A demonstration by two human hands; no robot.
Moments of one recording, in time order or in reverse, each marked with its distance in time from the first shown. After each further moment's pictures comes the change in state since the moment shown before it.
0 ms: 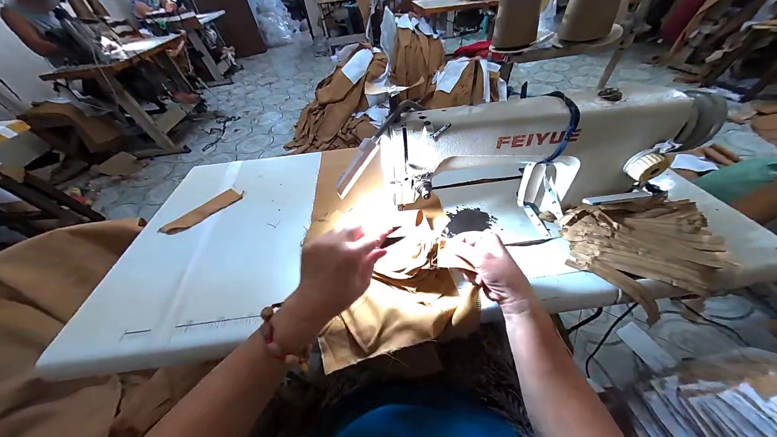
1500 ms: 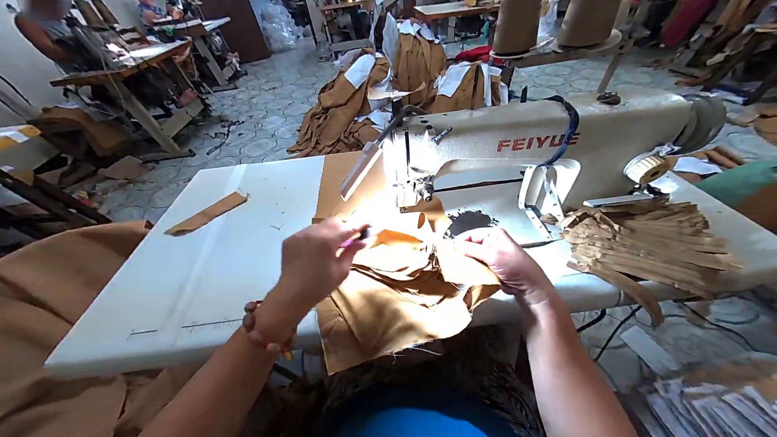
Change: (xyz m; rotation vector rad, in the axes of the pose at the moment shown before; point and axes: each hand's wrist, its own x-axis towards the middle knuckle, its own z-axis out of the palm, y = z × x) left_hand 0.000 -0.026 -0.013 -0.029 -0.079 -0.149; right_hand 0.005 -0.012 -0.021 -0.101 -0.136 -0.048
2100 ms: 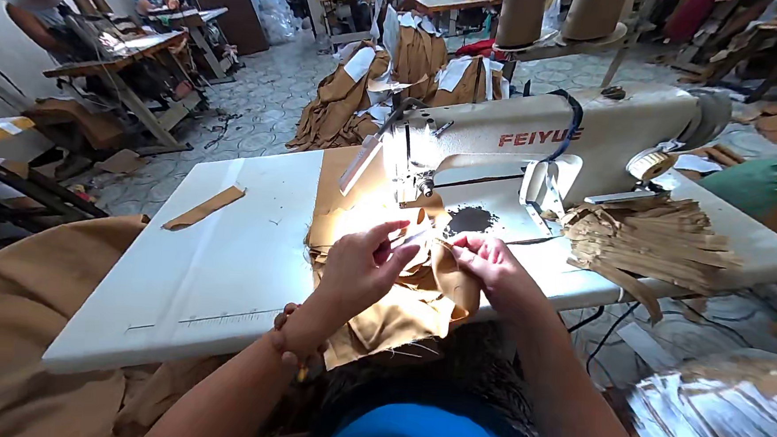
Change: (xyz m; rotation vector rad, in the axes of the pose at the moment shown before) left_hand 0.003 0.055 0.005 -0.461 -0.062 -0.059; right_hand -0.031 -0.014 0.032 0.072 -0.020 -0.116
